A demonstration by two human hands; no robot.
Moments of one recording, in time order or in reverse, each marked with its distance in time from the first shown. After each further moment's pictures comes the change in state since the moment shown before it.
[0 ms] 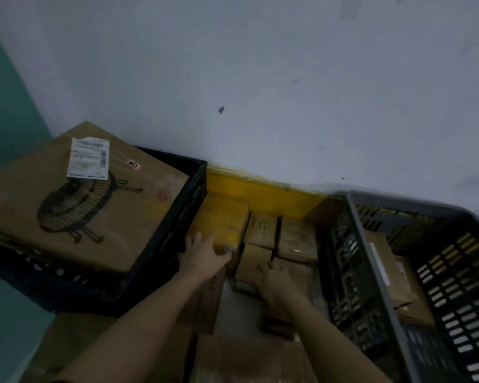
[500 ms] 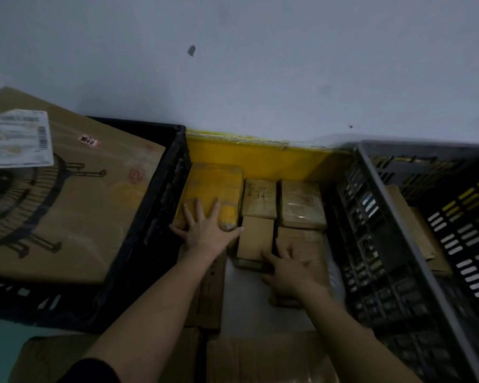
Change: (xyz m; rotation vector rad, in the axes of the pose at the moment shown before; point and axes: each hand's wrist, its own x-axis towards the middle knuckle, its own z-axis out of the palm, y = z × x) left_hand 0.069 0.006 0.051 0.213 0.041 -0.014; right_hand 0.024 0.022 0.048 0.054 -0.101 0.121
